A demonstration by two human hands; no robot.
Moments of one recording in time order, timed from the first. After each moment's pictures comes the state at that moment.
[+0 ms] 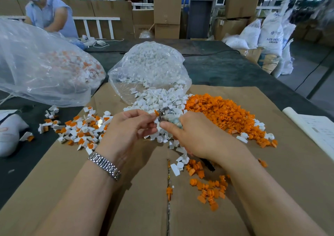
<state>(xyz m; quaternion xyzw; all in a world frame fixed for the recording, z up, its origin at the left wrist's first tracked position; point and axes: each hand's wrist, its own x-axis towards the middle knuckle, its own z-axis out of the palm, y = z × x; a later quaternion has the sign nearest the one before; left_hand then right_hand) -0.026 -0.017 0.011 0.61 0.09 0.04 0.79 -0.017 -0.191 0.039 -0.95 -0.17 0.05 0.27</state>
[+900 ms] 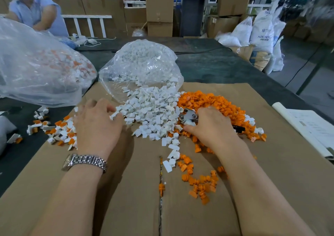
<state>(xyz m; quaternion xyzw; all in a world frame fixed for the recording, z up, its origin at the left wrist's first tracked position) -0.027 0.011 0.010 0.93 0.15 0.25 0.23 0.004 -0.231 0.019 -0.99 -0.02 -0.02 0.10</state>
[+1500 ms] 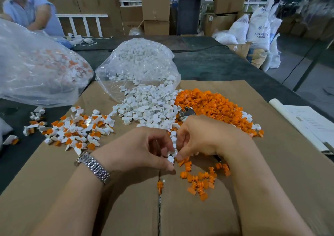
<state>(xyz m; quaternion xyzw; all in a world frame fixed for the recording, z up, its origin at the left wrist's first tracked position) -0.044 -0.028 0.014 0.89 -0.24 -0.14 0.37 -0.018 -0.228 0.045 -0.95 -0.20 0.19 0.16</state>
